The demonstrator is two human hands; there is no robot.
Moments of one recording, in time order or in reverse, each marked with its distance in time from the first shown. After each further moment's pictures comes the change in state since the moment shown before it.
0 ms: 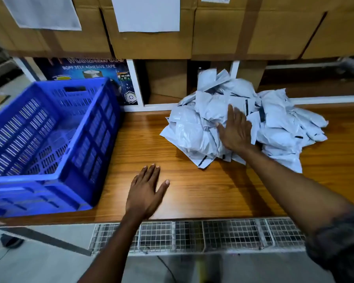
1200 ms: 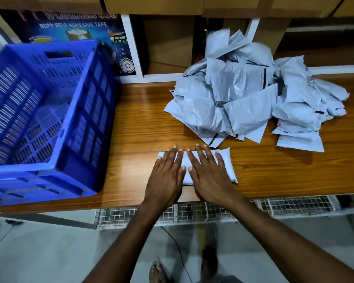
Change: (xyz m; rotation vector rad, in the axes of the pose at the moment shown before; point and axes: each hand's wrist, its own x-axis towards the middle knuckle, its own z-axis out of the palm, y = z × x) left_hand -0.005 0.011 0.025 -0.013 -0.013 0.221; right_hand -0.198 -0.084 0.041 -0.081 -0.417 -0.313
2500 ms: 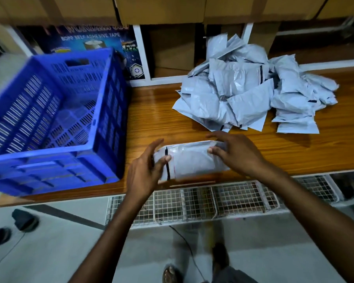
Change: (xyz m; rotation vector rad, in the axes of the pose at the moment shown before) left_hand -0.059 -0.039 -0.100 -0.419 0.278 -0.149; right_hand -0.030 -0.012 -0.113 0.369 0.153 0.031
